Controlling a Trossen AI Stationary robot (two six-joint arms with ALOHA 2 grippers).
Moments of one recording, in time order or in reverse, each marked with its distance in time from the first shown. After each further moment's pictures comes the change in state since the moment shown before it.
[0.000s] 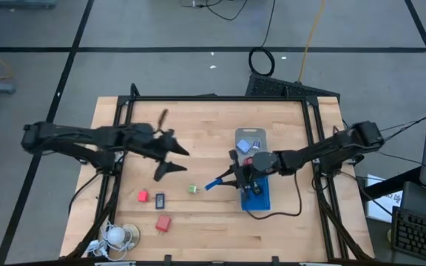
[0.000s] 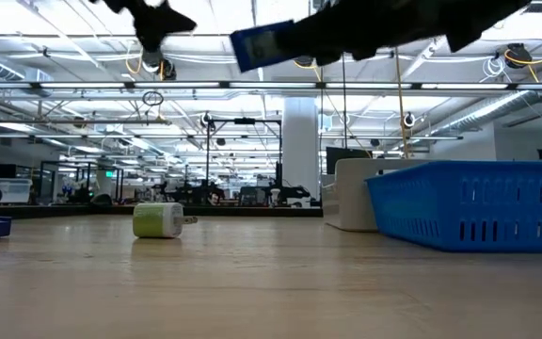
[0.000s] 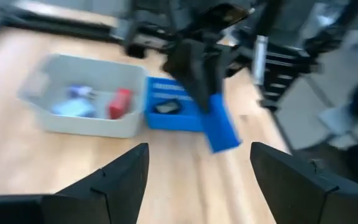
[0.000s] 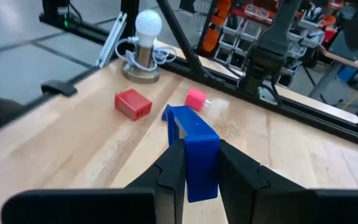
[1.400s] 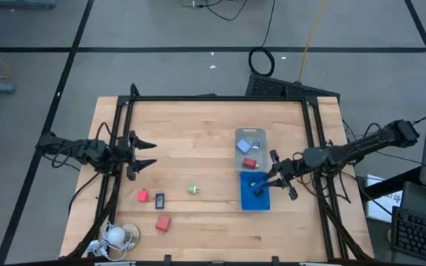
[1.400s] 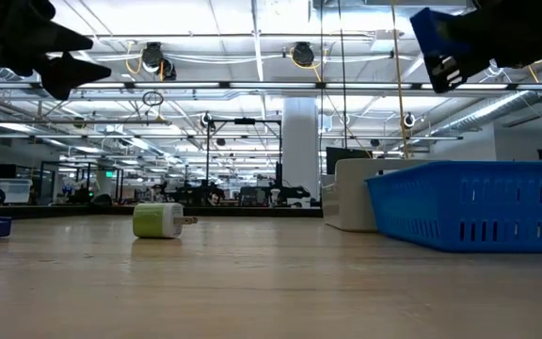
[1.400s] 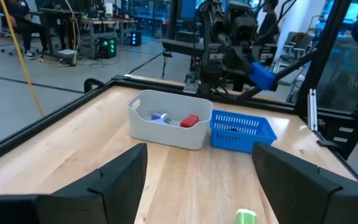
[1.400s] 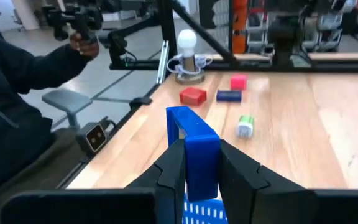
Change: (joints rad) left arm -0.252 -0.935 -0.629 0.037 -0.551 0.005; right arm 0.082 -0.732 -0.493 -0.155 -0.053 0.377
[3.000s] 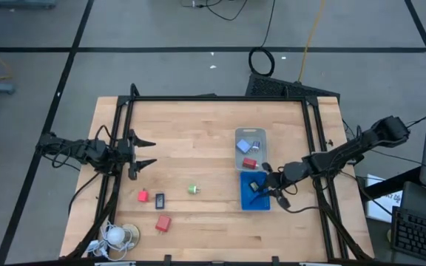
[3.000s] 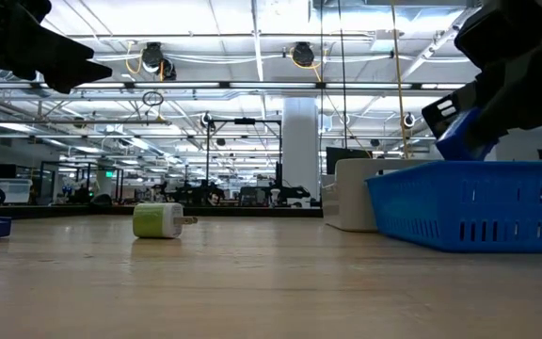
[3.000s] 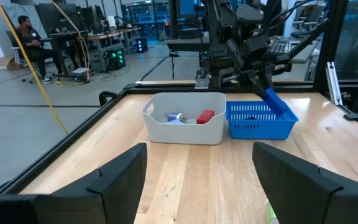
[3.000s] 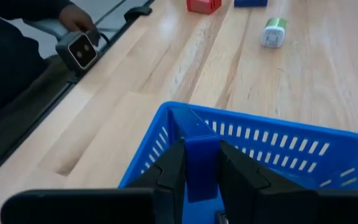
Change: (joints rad) left arm 0.000 -0.004 0.000 -0.017 -0.026 0.181; right arm 0.071 0.329 0.001 0.022 0.006 0.017
